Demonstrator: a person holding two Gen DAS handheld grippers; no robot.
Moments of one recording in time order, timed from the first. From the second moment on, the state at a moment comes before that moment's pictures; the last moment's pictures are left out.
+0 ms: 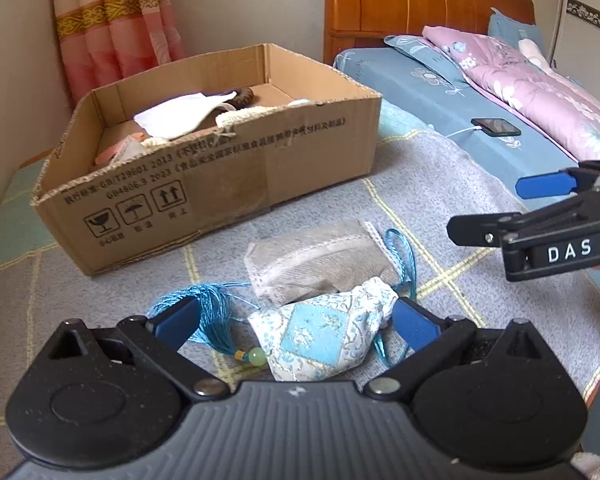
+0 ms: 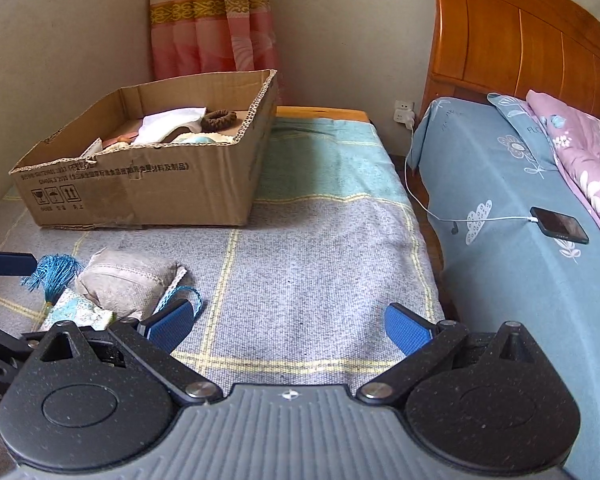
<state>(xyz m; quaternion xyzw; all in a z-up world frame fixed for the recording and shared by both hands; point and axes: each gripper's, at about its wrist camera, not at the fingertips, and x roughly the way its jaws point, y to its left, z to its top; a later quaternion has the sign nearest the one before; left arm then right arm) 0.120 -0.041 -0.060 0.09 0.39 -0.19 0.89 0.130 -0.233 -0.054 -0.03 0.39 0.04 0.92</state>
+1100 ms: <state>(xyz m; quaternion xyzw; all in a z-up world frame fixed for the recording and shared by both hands) 0.117 0.039 -0.074 0.03 0.43 -0.07 0.90 0.186 -0.141 -0.073 -0.15 0.40 0.23 0.87</state>
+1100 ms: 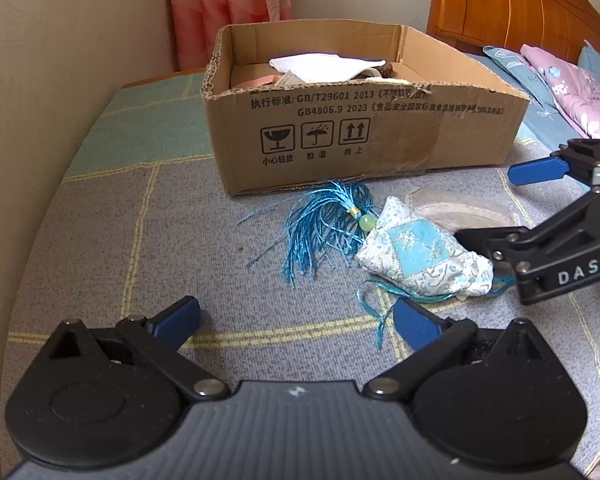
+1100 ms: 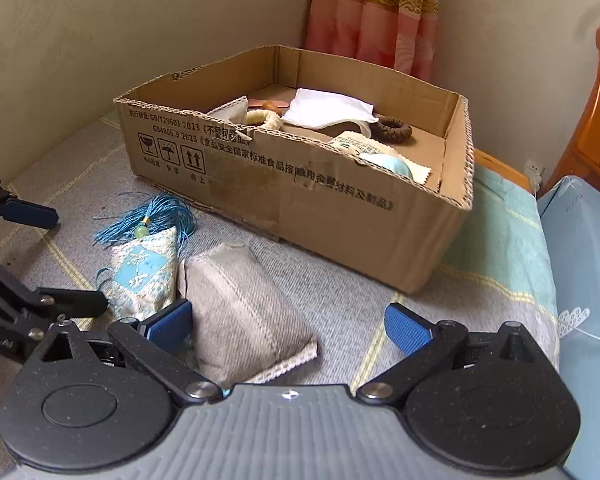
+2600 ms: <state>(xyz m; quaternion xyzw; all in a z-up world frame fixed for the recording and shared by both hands) 0.137 -0.007 -0.055 0.05 0.37 -0.13 0.92 0.154 -0.175 -0.071 -0.12 0.38 0.13 0.91</state>
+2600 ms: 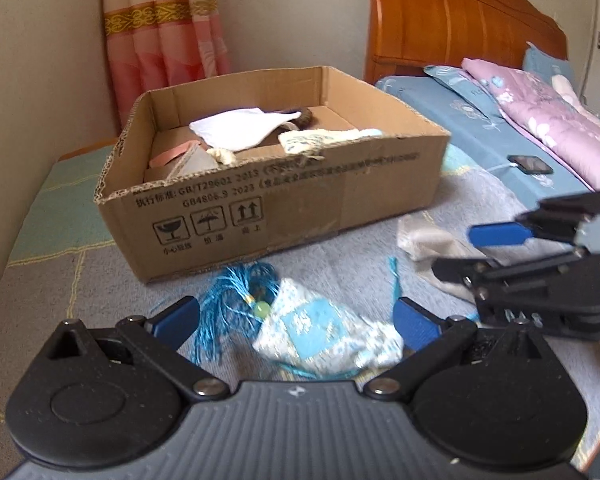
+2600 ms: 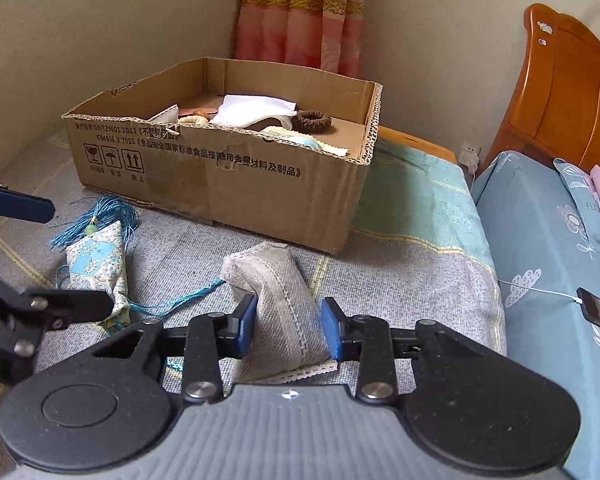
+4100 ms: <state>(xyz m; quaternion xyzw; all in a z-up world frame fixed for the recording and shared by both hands) 0.124 0.010 -0.060 0.03 0.42 -0.09 0.90 0.168 -0.171 -0.081 -0.12 0.38 0.22 0.89</state>
